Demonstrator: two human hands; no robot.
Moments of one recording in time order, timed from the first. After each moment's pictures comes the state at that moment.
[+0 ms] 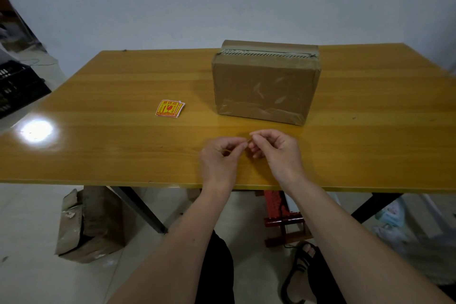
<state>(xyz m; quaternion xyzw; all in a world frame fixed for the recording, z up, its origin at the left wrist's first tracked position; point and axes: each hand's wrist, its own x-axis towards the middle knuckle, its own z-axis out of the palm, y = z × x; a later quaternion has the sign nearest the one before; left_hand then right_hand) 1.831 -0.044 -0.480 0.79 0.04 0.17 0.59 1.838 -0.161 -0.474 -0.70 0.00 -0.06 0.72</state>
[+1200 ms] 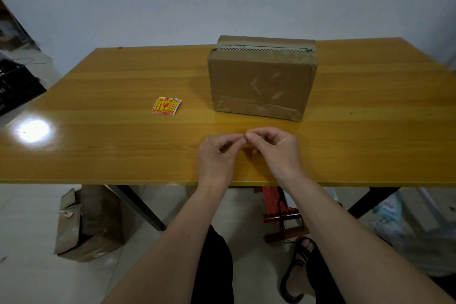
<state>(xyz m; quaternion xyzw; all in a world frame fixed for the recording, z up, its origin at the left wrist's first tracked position) 1.836 -0.039 -0.490 0.76 0.01 0.14 0.63 1.833 -0.162 -0.471 -0.70 0.01 -0.07 0.71</state>
